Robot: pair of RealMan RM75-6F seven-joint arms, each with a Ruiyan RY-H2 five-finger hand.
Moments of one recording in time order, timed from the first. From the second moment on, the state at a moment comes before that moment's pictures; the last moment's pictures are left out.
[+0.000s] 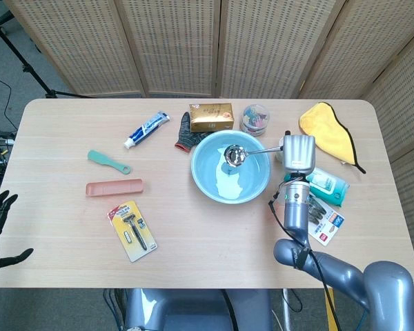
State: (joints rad) left arm -0.05 -0.94 -0.02 -1.89 1.46 1.46 0.02; right arm 0.87 -1.81 0.38 -0.99 -0.82 1.29 -0.92
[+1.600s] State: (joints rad) left arm -0.04 -0.95 -0.01 -1.89 1.48 1.47 0.05; right arm 0.80 -1.69 0.42 -1.32 -0.65 1.17 -1.25
